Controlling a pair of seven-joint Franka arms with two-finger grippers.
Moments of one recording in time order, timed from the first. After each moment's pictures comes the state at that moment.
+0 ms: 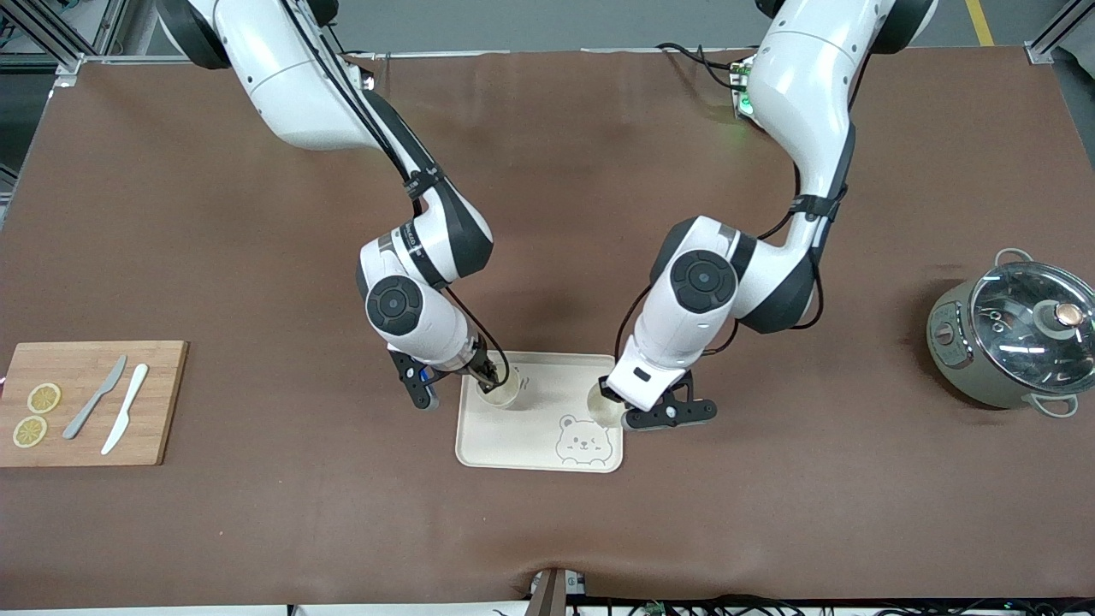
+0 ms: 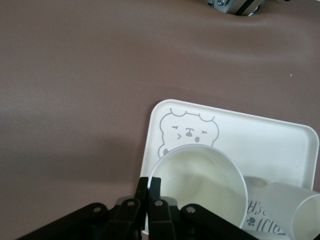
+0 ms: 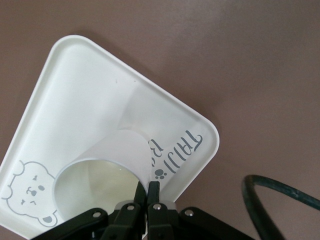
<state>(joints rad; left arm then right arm) -0.55 0.73 0.06 -1.26 -0.07 2.20 -0.59 0.54 0.76 -0.02 -1.36 0.23 2.21 1.41</state>
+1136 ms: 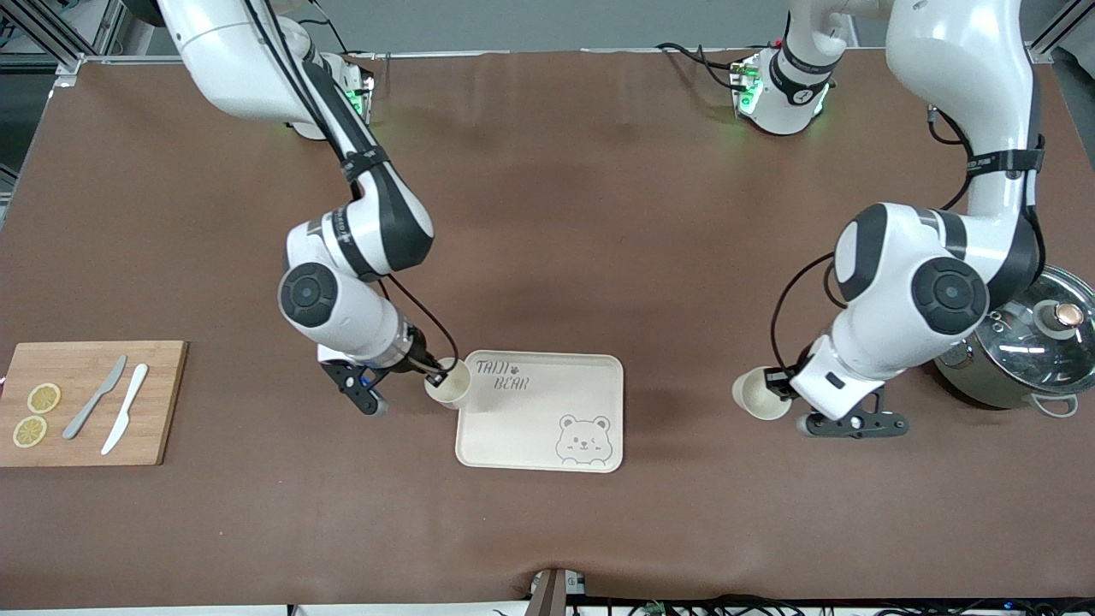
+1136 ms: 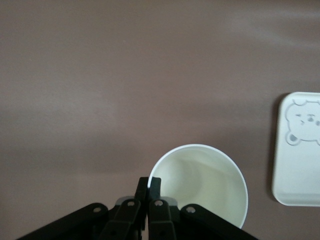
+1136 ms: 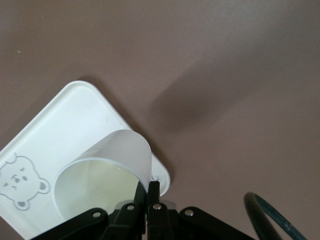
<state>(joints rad) -0.26 0.50 0.06 -1.49 -0.07 2.10 -0.18 0.44 0.55 -0.04 -1.58 0.23 2.18 0.98</state>
